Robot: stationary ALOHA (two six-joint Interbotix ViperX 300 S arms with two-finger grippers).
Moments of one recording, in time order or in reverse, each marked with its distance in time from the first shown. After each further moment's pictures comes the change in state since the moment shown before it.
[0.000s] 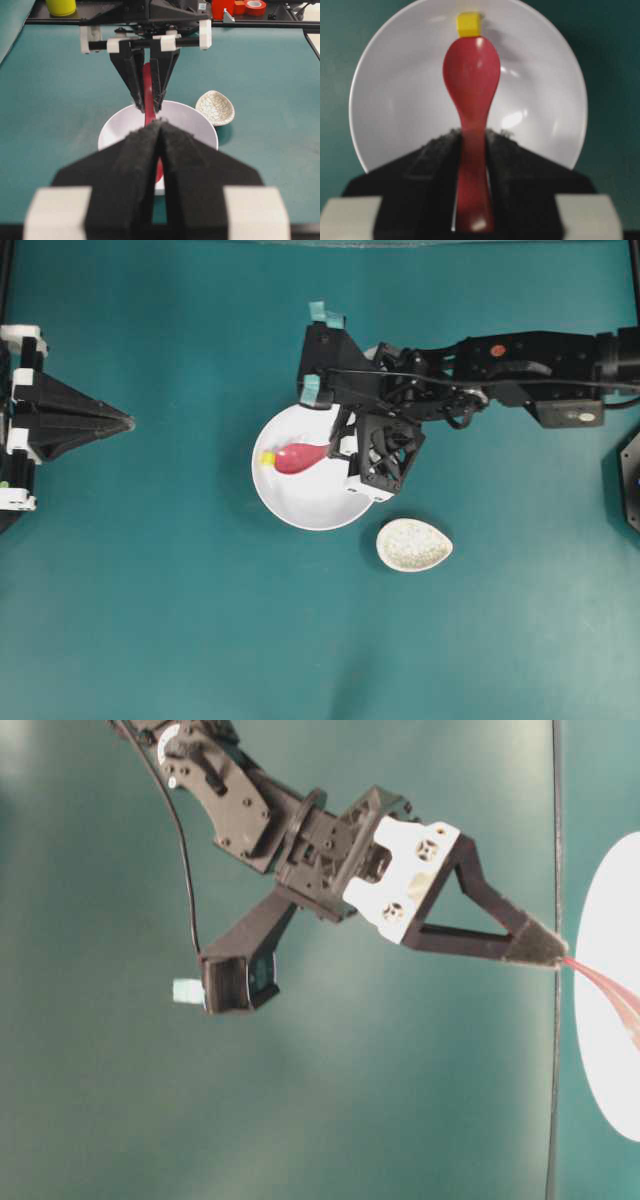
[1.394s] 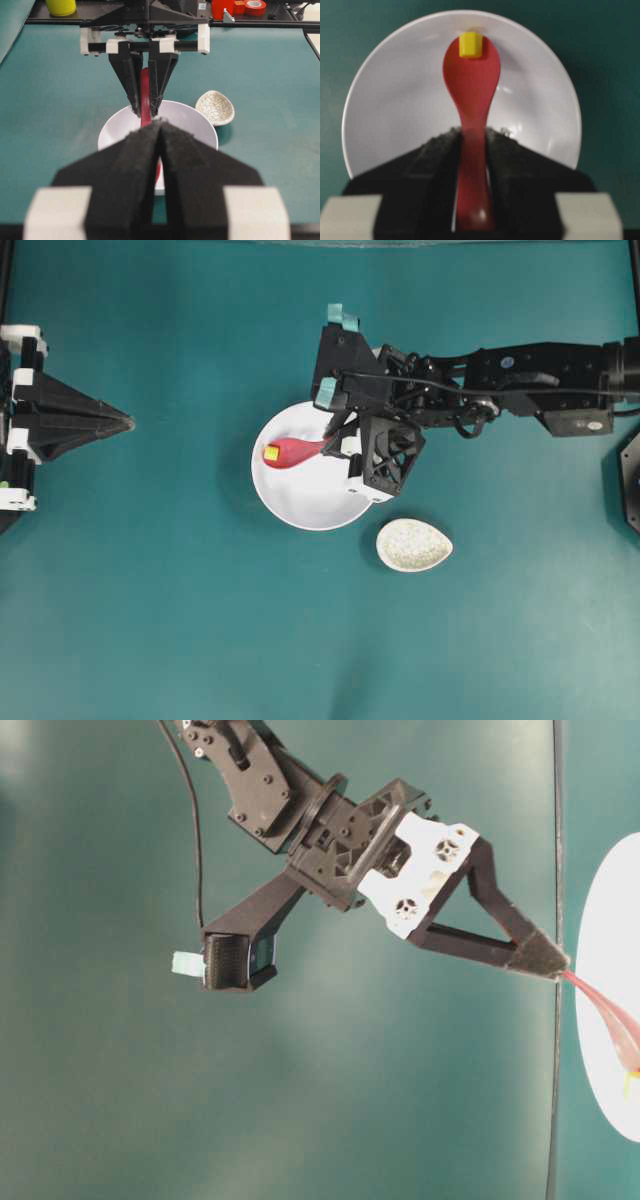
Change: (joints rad) left arm 0.000 0.000 0.000 0.000 0.000 0.000; right arm 0.009 -0.008 0.069 0.000 -0.167 -0.005
